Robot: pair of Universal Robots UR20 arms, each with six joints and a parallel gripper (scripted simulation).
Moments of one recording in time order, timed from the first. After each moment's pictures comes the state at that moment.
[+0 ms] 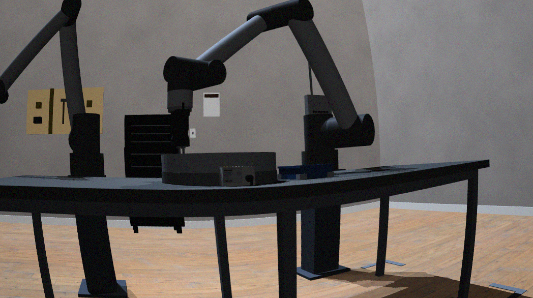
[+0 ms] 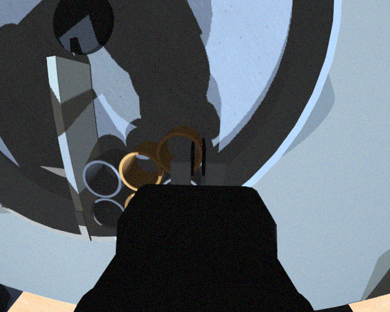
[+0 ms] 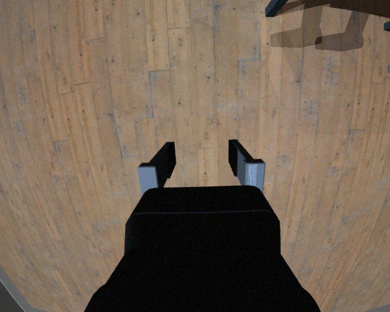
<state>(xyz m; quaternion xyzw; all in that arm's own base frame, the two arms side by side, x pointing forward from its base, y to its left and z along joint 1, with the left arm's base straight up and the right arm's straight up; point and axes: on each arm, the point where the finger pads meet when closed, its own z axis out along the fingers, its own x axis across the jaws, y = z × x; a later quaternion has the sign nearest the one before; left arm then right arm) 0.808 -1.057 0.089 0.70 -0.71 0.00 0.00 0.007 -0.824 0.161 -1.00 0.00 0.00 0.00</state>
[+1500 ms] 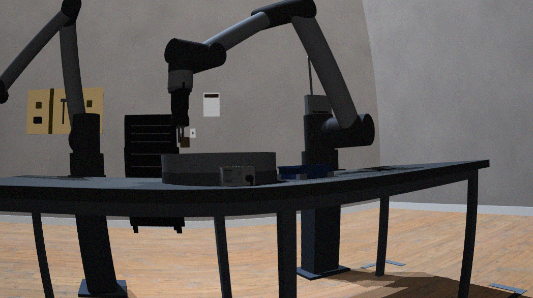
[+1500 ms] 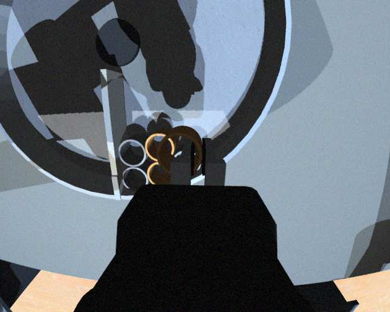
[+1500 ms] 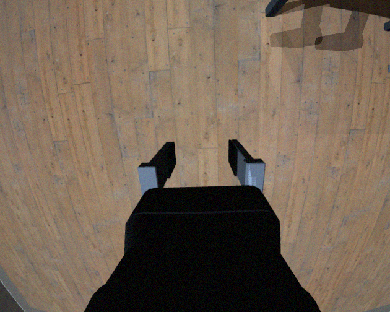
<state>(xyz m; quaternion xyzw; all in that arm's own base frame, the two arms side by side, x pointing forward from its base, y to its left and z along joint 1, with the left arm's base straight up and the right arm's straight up) 0.808 -1.056 0.168 0.70 -0.71 0.00 0.00 0.007 -0.824 0.161 -1.00 0.00 0.00 0.00</state>
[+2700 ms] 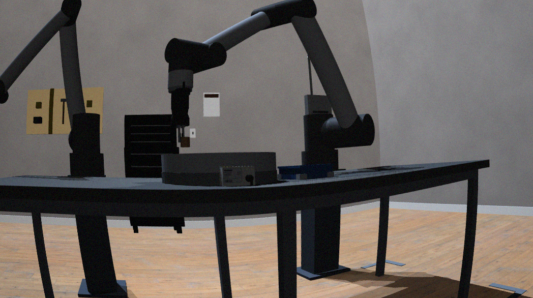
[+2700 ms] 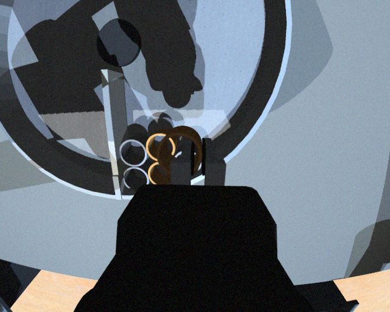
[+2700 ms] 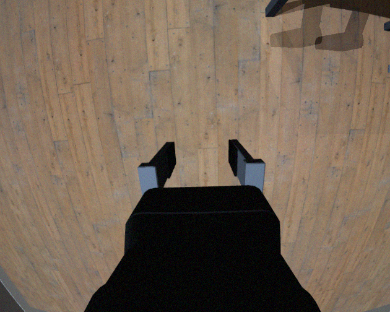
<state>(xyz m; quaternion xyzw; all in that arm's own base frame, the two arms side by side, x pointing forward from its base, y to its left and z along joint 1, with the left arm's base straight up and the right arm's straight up) 0.808 -1.056 0.169 0.70 -0.71 0.00 0.00 0.007 -0.824 0.161 -1.00 0.00 0.00 0.00</state>
